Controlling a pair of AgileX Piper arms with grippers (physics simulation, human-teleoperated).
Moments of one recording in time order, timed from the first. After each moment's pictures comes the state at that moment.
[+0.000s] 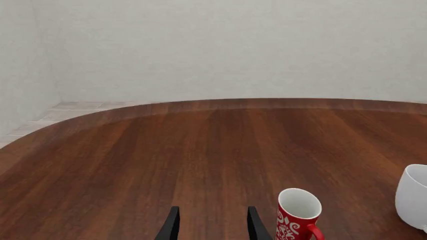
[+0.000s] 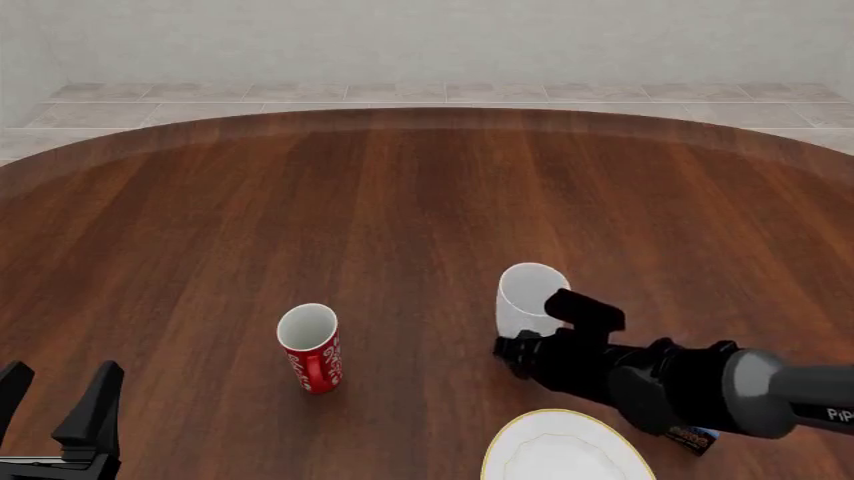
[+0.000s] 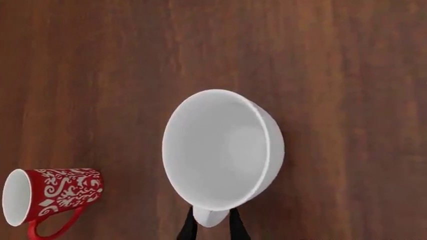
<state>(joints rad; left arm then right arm) 0.00 0.05 -0.03 -0.02 0.00 0.51 1.59 -0.58 -0.12 0.68</state>
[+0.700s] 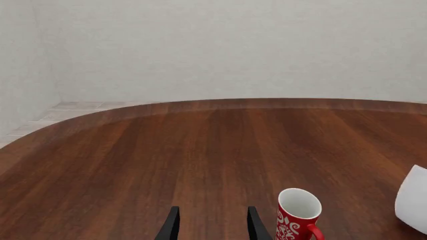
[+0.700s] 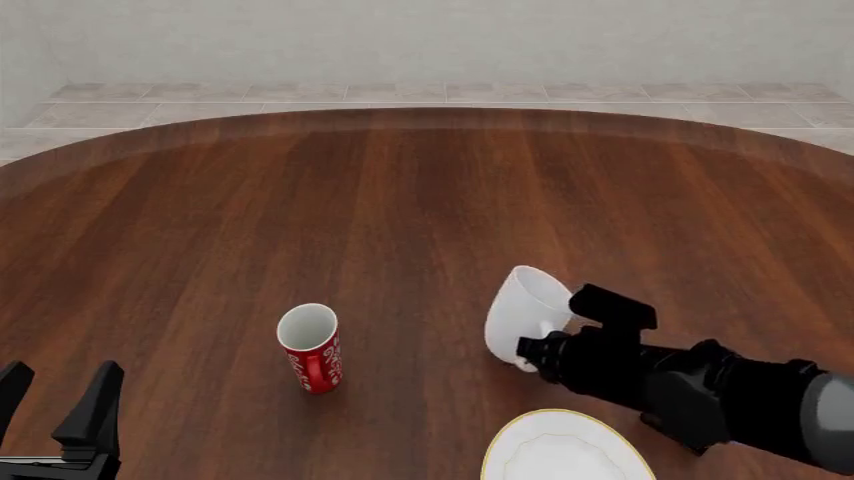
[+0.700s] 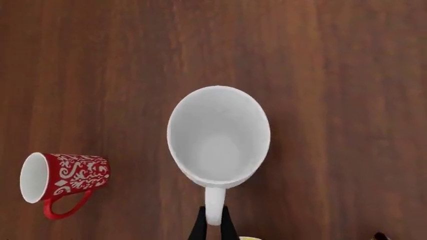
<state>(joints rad) 0.00 0.05 -0.03 -0.02 0.00 0.50 1.40 -0.54 0.01 0.65</state>
